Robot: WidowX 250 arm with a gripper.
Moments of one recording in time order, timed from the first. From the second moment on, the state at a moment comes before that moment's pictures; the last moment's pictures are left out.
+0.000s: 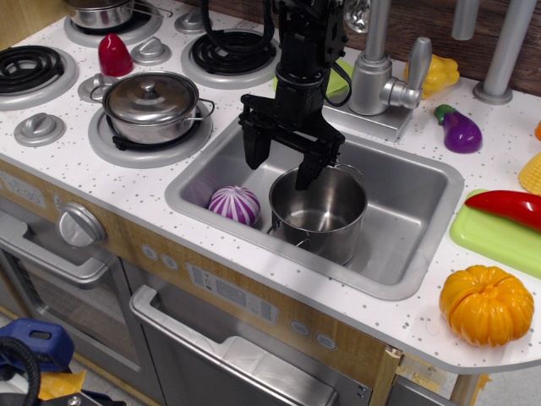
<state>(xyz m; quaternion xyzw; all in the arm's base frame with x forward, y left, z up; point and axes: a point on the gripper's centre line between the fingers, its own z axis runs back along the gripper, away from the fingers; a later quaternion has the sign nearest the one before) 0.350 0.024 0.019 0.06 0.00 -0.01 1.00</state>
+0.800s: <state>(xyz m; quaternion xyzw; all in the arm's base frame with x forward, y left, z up) 0.365 0.021 -0.004 0.04 -0.03 -0.01 1.00</state>
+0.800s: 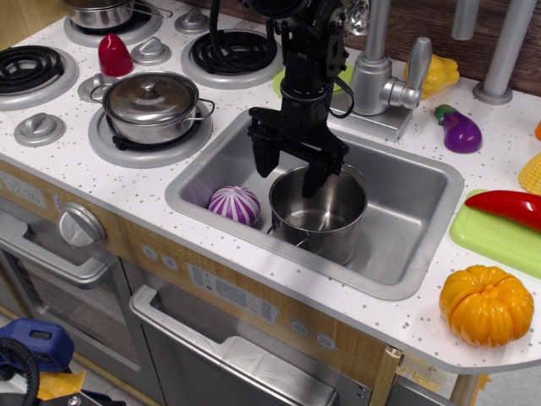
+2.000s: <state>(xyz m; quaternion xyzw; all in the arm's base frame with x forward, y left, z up) 0.365 0.040 0.030 0.03 0.02 0.01 1.00</state>
